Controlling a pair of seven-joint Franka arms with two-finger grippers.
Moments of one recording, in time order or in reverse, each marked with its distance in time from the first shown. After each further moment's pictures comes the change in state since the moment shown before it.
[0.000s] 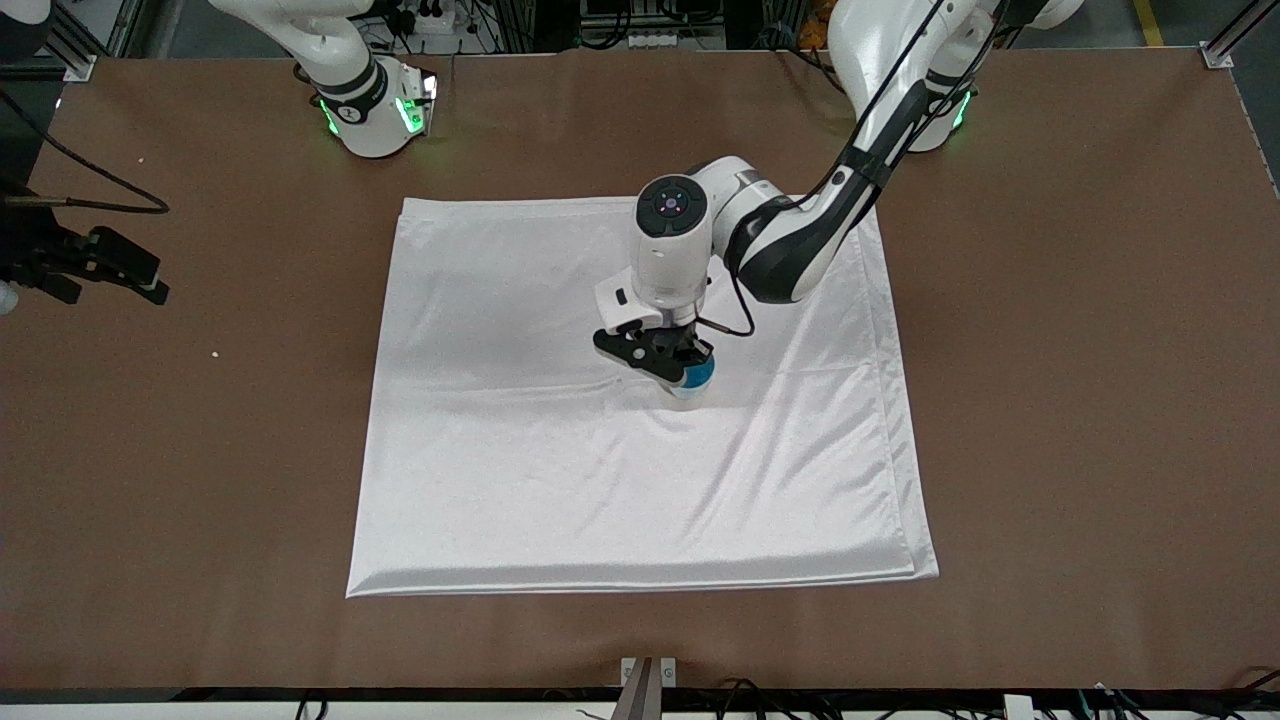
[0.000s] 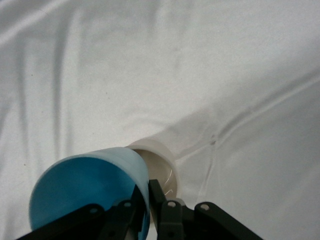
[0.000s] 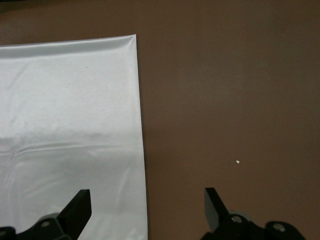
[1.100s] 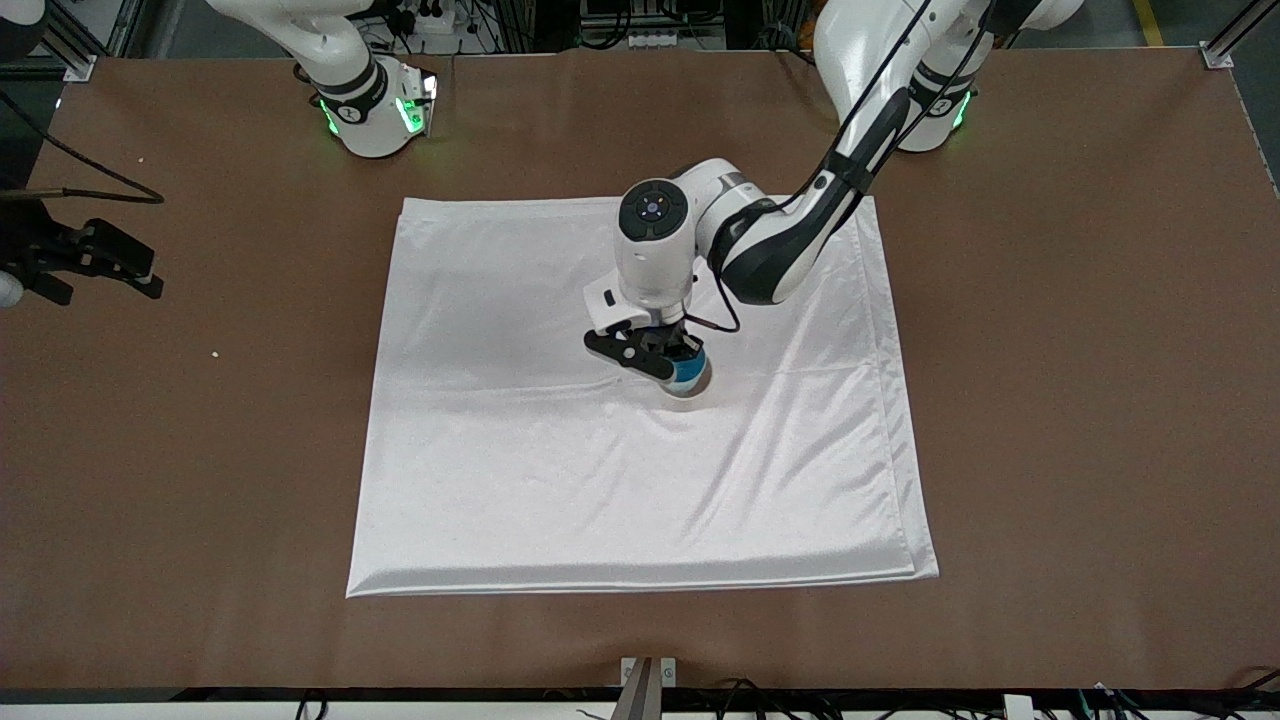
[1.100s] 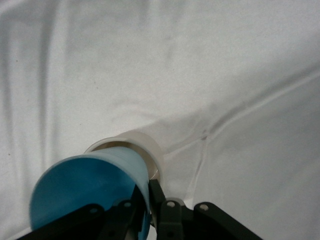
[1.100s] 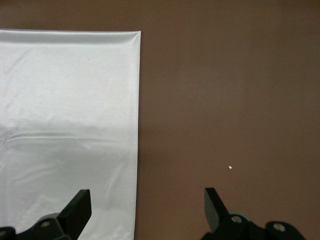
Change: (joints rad) left arm -0.028 0.033 0.001 0.036 -0.004 -0.038 -0.050; right arm 0.055 -0.007 -0.068 -0.009 -0.001 0.000 -0.107
